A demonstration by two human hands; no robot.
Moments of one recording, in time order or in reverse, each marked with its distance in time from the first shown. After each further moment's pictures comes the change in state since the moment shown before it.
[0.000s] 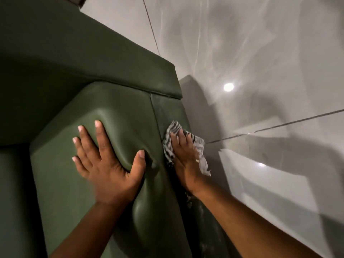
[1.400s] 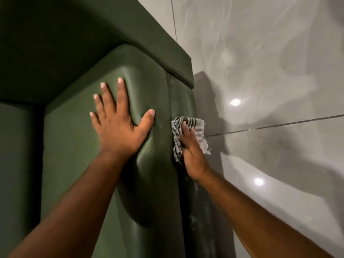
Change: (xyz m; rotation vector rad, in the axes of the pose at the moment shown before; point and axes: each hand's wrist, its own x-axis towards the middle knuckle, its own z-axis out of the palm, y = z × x) left_hand -0.014 0.003 -0.020 -0.043 -0.101 -0.058; right_hand -0.044 0.007 0.004 0.302 0.006 -0.092
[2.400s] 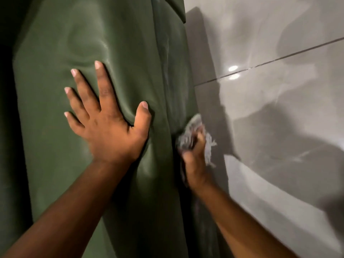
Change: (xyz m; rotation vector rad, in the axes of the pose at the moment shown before) left_hand -0.151 -0.027 0.038 0.071 0.182 0.007; right_hand -0.169 0.032 0.016 0.082 0.209 0.333
